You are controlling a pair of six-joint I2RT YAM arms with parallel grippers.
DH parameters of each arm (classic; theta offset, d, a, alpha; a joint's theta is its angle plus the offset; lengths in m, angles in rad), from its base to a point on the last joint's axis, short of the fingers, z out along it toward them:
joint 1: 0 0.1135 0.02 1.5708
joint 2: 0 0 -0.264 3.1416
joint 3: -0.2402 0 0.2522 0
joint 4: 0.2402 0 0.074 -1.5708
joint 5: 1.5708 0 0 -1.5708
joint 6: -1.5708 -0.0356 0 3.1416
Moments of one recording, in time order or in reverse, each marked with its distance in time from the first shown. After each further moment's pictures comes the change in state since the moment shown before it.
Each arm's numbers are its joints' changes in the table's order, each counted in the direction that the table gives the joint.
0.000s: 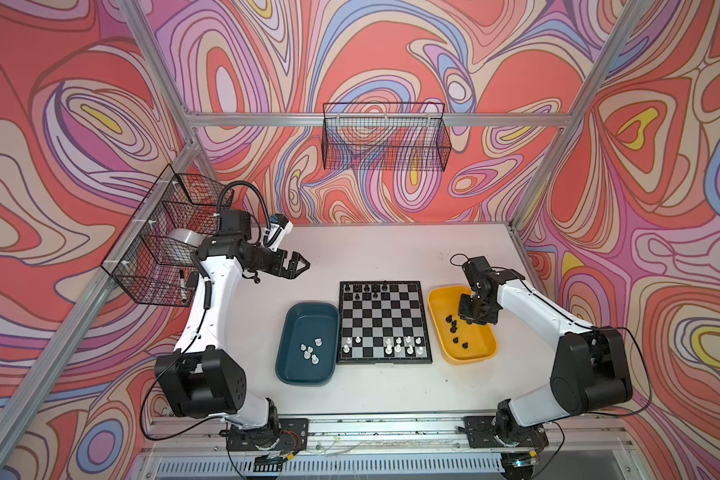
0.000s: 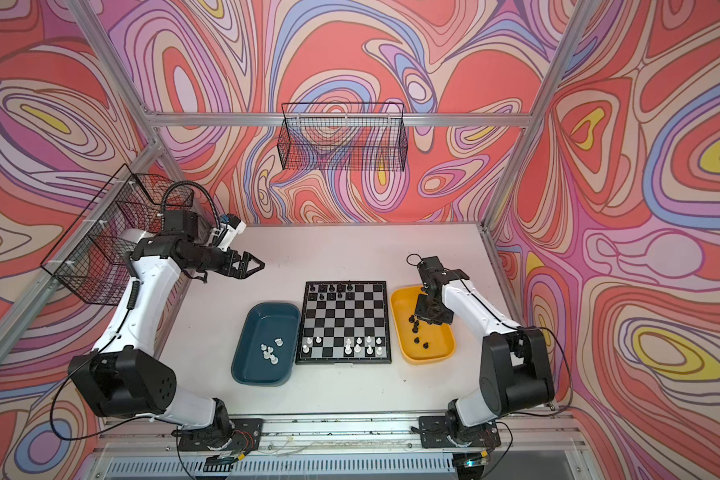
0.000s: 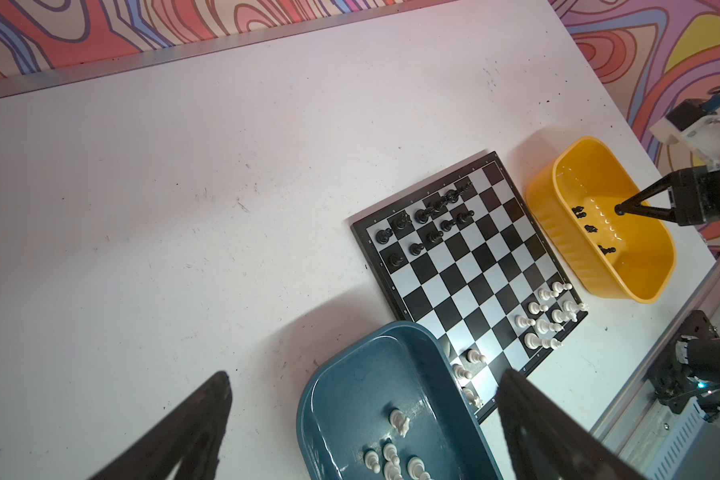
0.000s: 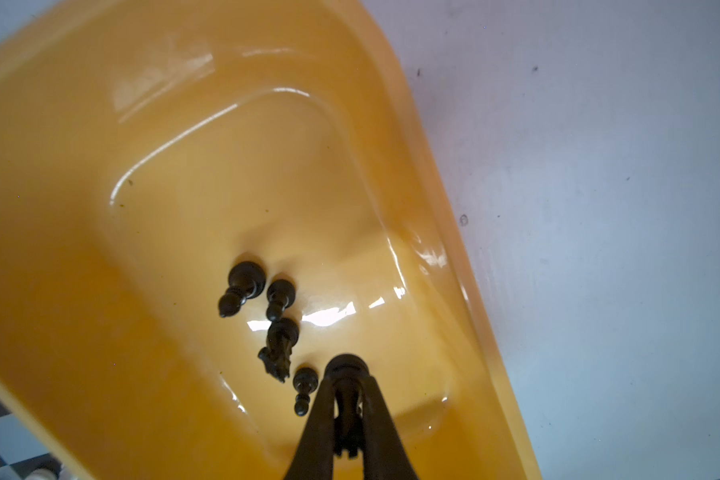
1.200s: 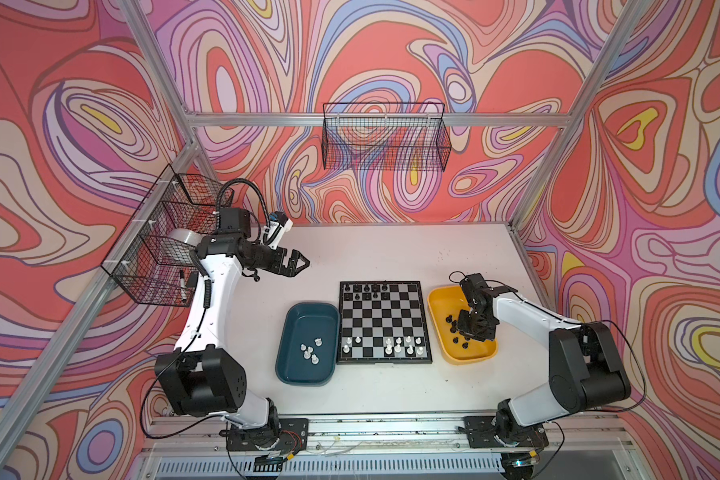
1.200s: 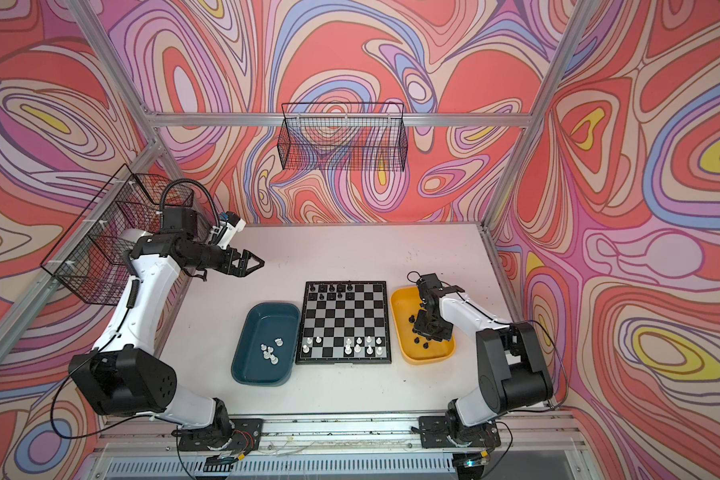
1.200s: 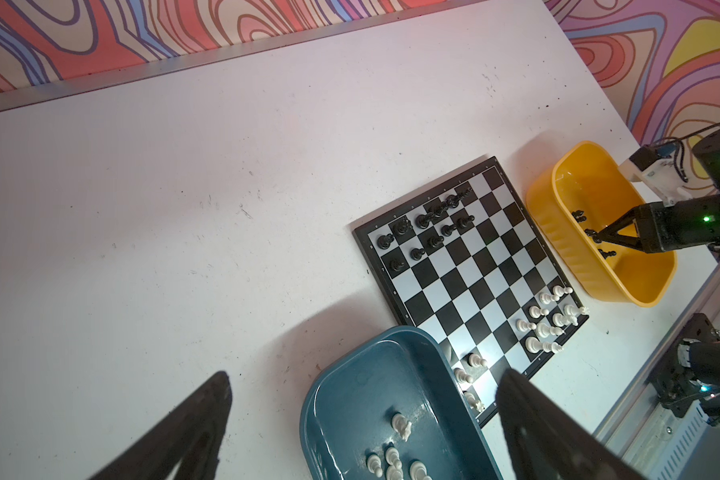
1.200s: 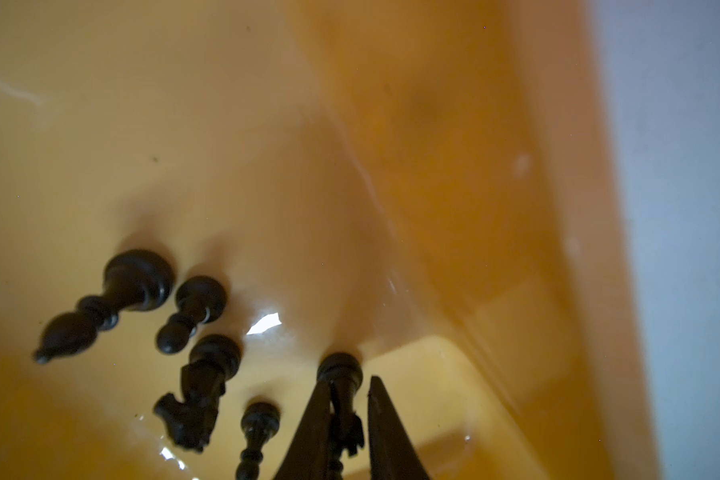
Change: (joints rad) left arm 0.000 -0.014 -0.026 0.005 0.000 0.000; right arm 0.000 -0.013 0.220 -0.153 -0.006 -0.057
